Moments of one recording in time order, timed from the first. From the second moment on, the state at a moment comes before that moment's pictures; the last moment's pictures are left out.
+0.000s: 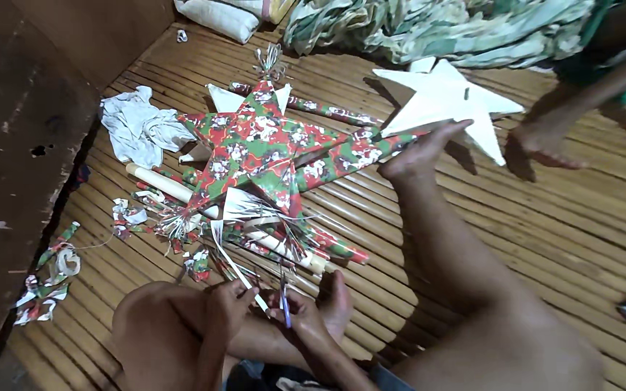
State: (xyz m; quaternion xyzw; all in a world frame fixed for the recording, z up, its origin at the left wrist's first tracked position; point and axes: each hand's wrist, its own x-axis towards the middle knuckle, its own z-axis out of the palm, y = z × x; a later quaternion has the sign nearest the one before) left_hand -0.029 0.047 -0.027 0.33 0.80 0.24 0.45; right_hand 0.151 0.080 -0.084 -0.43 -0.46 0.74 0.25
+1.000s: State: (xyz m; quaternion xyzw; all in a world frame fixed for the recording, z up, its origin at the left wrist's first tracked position) left_hand -0.004 0.002 -0.021 0.29 0.74 0.42 0.43; right_hand 0.140 0.079 -0.046 -0.42 -0.46 0.74 0.23
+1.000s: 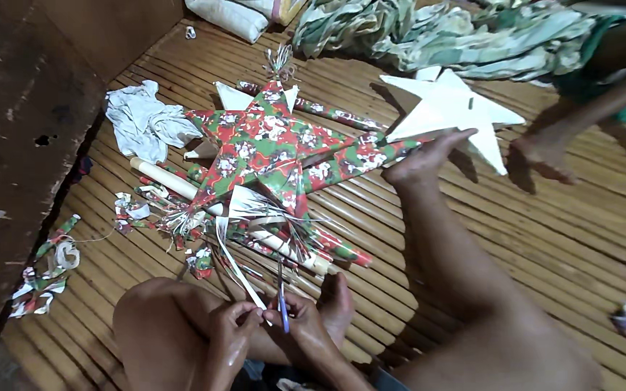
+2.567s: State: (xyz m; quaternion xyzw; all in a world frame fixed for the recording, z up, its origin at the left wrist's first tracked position) left_hand -0.006 0.016 -0.013 0.20 0.72 0.45 0.49; right_hand 0.180 0.059 -0.037 -0.40 -0.50 0.77 0.07
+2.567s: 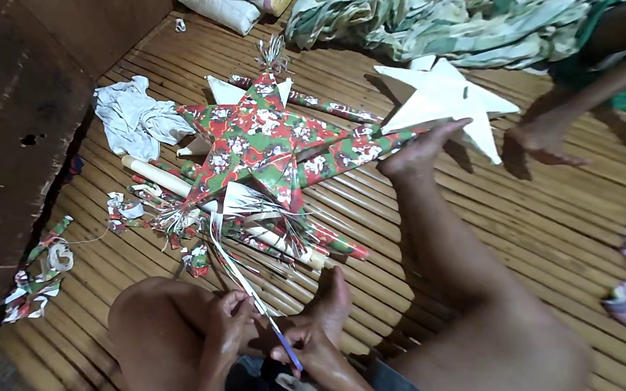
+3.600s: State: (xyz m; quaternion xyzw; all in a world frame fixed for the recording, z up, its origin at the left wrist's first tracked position) left_hand -0.016 0.023 -0.016 0.20 0.75 0.42 0.48; right_hand 0.103 0.158 0.205 -0.48 -0.55 0.62 -0.29
